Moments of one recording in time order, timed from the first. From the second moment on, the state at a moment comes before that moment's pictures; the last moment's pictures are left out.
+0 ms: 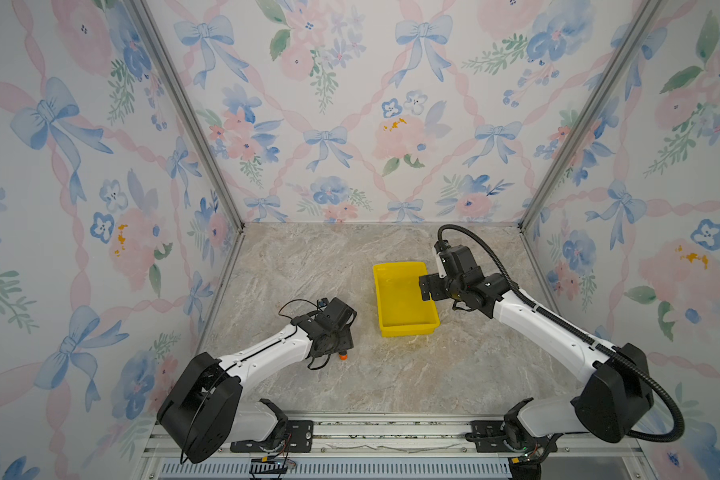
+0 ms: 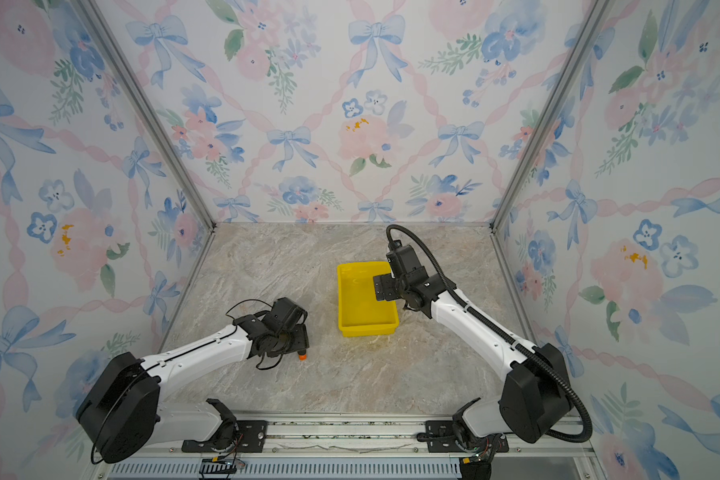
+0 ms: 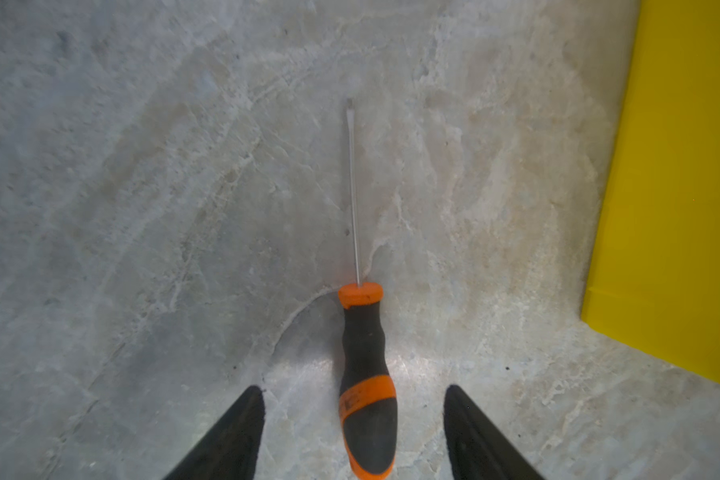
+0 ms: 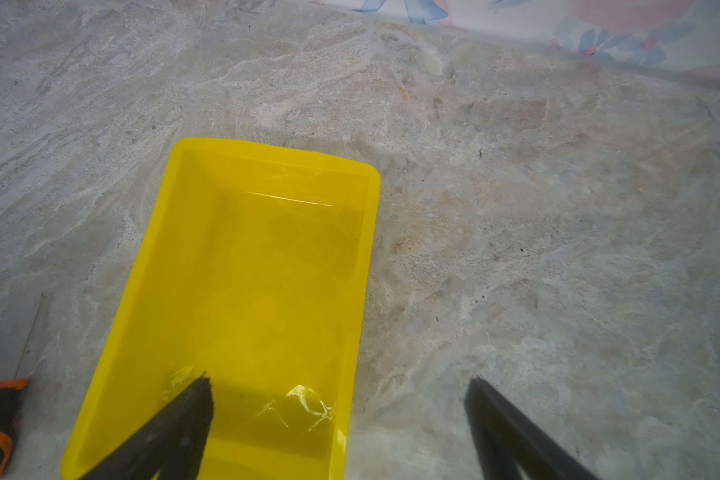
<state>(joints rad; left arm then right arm) -0.66 1.34 0.71 -0.57 -0.14 -0.86 0.56 1.43 1.16 -0.56 0.21 0.22</state>
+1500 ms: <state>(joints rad) -0.66 1.46 1.09 -0.60 -0.15 -0.82 0.47 1.40 1.17 -0.54 0.14 0.22</state>
